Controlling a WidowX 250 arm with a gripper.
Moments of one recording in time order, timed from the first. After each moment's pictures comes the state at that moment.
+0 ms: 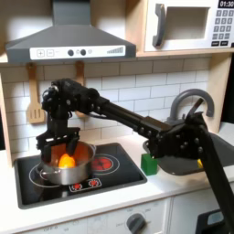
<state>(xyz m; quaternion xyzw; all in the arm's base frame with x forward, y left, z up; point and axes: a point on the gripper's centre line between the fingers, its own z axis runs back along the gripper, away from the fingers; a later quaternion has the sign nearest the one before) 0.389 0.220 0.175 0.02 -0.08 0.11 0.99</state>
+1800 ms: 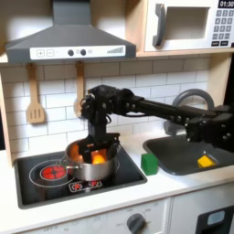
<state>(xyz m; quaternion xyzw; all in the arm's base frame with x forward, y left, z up) 0.359 0.128 0.161 -0.03 -0.07 0.02 1.00</state>
